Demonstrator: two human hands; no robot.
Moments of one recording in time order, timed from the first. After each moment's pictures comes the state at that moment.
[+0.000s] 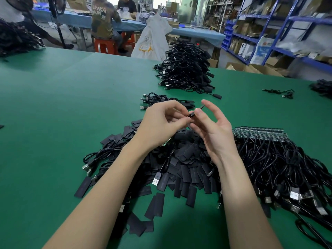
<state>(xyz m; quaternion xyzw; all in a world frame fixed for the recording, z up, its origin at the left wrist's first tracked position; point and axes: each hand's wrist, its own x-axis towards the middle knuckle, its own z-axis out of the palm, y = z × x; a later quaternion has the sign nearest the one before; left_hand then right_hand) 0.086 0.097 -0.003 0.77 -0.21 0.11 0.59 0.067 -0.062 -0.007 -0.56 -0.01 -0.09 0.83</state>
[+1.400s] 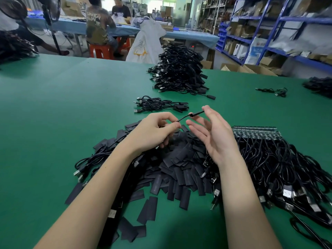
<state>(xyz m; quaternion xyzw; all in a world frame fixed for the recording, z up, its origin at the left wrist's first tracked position) 0.092 0.098 -0.009 0.81 -0.19 -0.04 0.55 0.072 -0.084 -0.004 -0.52 0.07 -0.07 0.85</state>
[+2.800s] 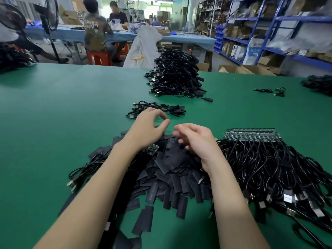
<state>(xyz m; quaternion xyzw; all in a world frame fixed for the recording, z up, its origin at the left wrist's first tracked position) 0.139 0.097 -0.022 0.90 -0.19 0.14 0.35 0.078 -0.070 -0.020 -0.74 0.07 -0.01 0.66</state>
